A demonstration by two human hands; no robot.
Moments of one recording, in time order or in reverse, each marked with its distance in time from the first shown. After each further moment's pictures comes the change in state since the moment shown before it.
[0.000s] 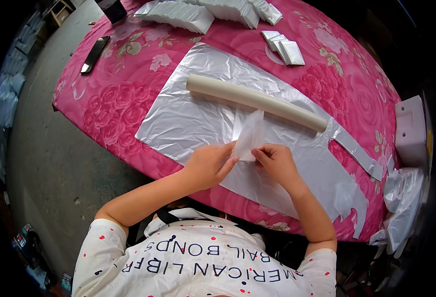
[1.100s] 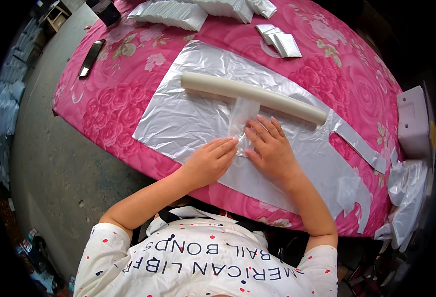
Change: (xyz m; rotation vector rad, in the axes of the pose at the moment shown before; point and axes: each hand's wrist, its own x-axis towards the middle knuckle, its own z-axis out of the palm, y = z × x) left_hand 0.007 -0.032 0.032 0.365 0.336 0.532; right_hand 0.010 0.008 -0.003 -0.791 0.148 -0.707
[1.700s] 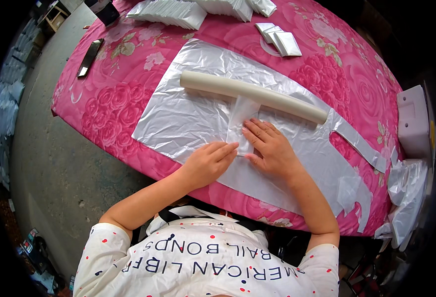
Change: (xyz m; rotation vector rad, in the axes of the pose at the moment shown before) left_hand 0.001 0.003 -0.002 0.089 0.088 0.066; right_hand 0.001 0.010 0.001 0.127 -0.066 -0.077
